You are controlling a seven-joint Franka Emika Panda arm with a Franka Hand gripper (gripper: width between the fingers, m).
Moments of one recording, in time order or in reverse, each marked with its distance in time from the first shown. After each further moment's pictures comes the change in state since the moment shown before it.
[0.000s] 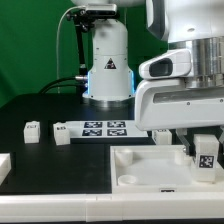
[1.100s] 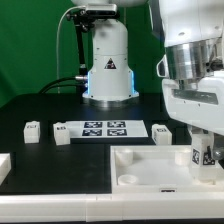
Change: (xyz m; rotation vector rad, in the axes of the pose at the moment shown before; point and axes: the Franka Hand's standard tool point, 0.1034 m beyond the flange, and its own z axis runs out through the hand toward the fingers) arm -0.005 -0.006 0.002 0.061 -0.031 1.299
